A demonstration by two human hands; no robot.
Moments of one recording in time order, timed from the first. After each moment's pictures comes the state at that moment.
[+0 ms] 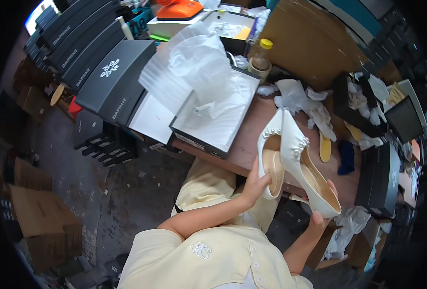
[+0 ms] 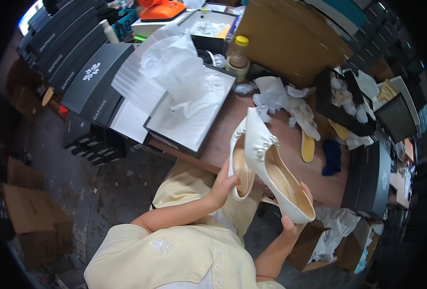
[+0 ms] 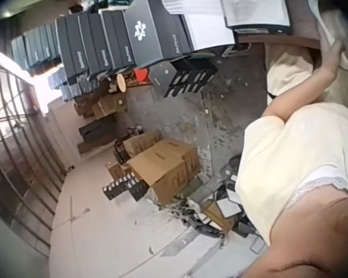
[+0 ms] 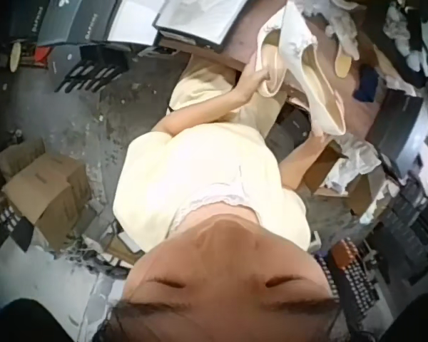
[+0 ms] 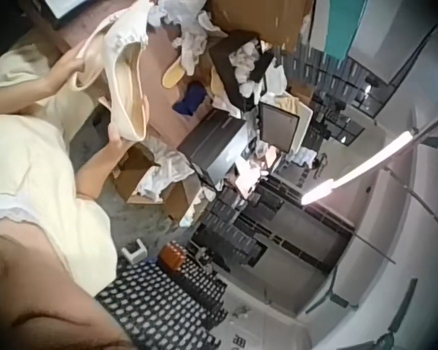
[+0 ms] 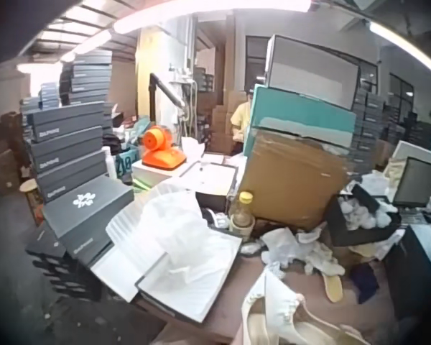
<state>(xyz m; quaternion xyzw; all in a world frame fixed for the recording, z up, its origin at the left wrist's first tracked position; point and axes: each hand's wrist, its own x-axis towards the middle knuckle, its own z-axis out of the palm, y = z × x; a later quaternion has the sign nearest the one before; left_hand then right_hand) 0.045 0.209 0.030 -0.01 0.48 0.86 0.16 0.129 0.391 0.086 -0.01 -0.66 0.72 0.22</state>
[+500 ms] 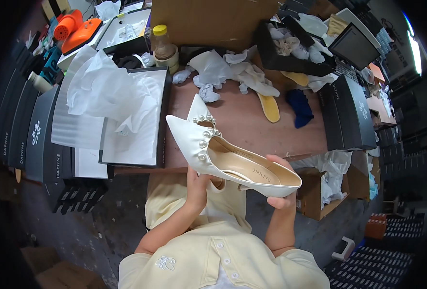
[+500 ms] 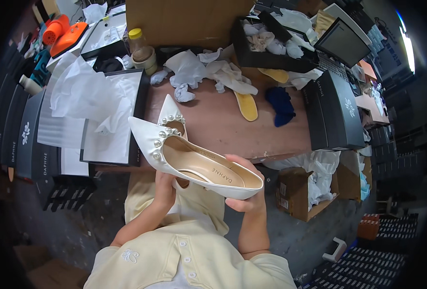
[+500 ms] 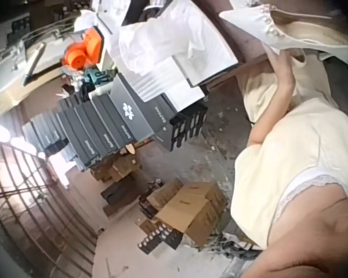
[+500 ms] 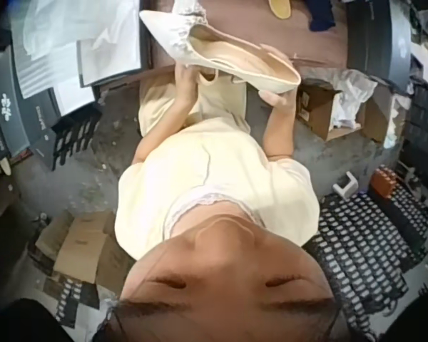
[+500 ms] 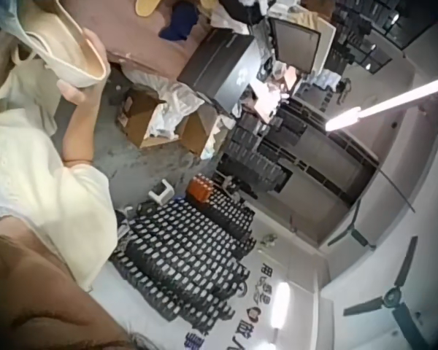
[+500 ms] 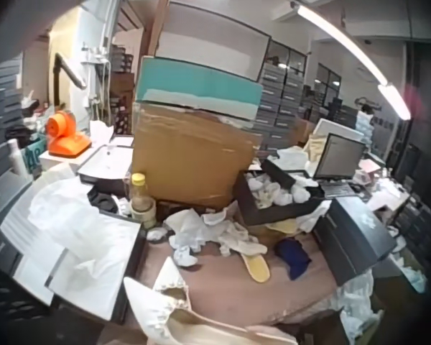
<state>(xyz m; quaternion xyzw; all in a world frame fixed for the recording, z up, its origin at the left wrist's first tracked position) 0.044 0.208 0.017 -0.03 0.52 0.82 0.23 0.125 0.392 0.095 0.01 -0.61 0.77 0.18</state>
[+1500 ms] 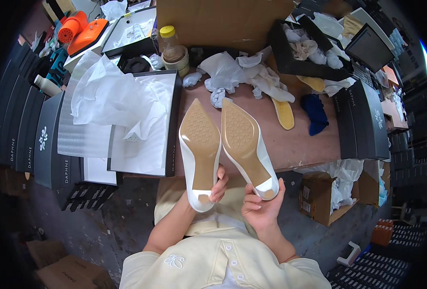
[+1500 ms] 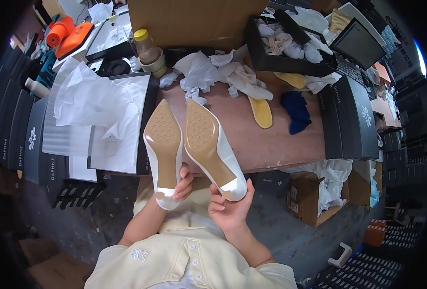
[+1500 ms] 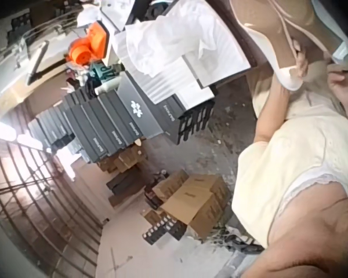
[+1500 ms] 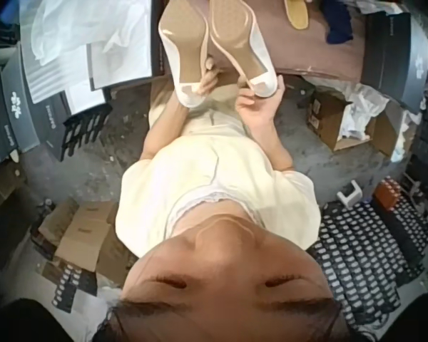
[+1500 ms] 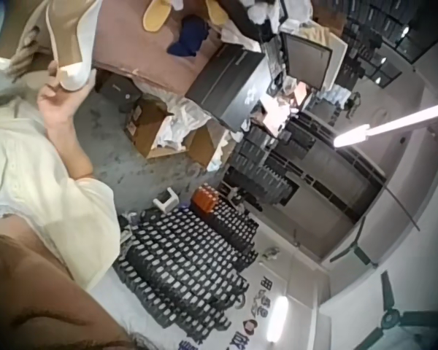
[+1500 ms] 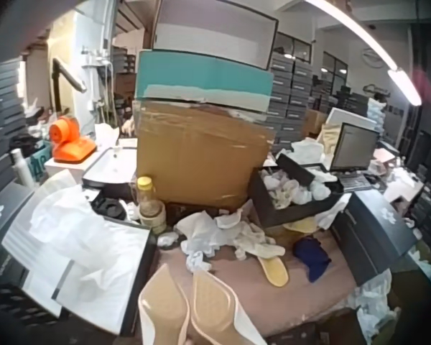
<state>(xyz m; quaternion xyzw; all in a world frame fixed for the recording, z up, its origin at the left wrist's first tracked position) -0.008 0.205 -0.011 0.14 -0.07 0.83 0.53 0.115 0.346 0.061 -0.29 0.07 0.96 -0.01</state>
